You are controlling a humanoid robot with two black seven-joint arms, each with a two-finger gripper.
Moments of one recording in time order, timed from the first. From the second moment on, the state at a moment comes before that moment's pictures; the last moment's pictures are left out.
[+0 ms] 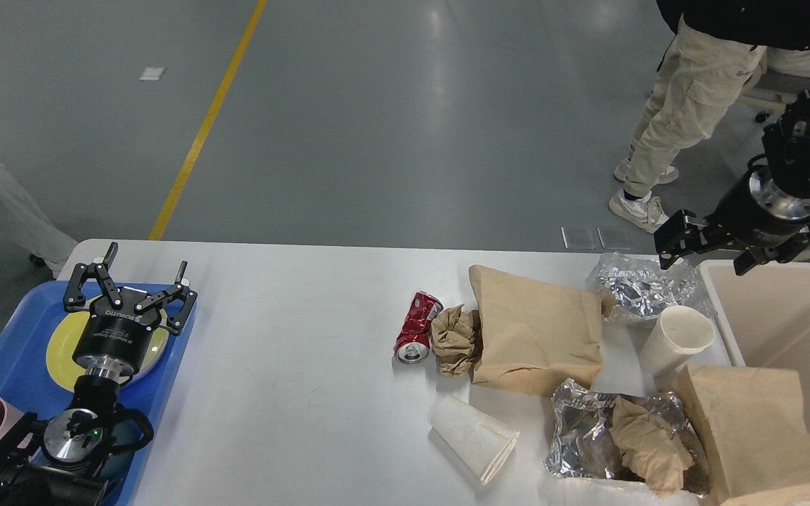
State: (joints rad) left arm -0.33 0.17 -1.39 -0.64 -0.05 -0.69 -0.08; right arm 1.91 -0.40 -1.33 1.03 -0.32 0.80 0.07
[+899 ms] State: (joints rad) left arm -0.33 0.17 -1.39 -0.64 -0.05 -0.69 -0.07; right arm 2.19 -0.47 -1.48 1.68 -0.36 0.45 -0.04
